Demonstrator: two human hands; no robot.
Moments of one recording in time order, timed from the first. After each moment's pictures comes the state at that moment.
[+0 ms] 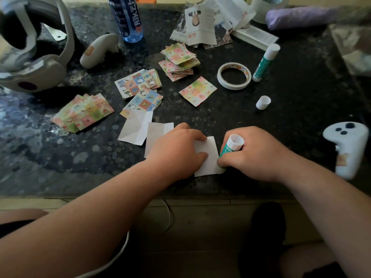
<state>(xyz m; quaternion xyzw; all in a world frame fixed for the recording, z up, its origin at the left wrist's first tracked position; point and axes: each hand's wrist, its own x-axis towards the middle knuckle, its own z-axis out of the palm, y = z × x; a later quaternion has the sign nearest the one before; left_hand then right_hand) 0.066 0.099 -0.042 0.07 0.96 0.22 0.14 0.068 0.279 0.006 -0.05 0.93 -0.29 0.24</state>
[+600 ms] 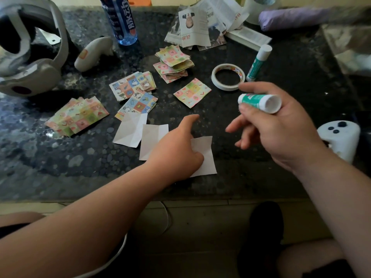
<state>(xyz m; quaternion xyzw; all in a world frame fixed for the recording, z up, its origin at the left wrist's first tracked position) 0.068 0.111 -0.029 0.01 0.93 0.34 0.18 0.061 0.303 0.020 0.01 0.77 -0.63 0.06</state>
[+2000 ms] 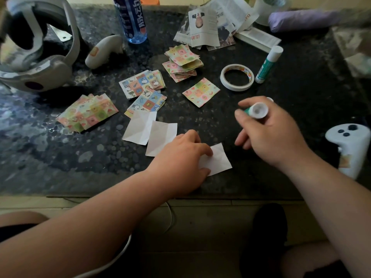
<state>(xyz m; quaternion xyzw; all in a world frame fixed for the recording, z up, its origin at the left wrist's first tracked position) 0.088 0.090 -0.037 0.17 0.95 0.19 0.16 0.057 0.288 -0.003 0.03 0.88 -0.47 0.05</state>
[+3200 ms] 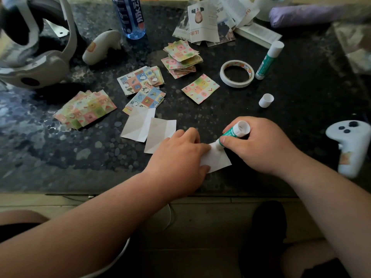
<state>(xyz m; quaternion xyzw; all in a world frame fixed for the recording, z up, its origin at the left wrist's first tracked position) 0.093 0.093 -0.040 0.20 0.97 0.12 0.10 0.064 0.287 -0.012 -0.04 0.93 -0.35 0.12</state>
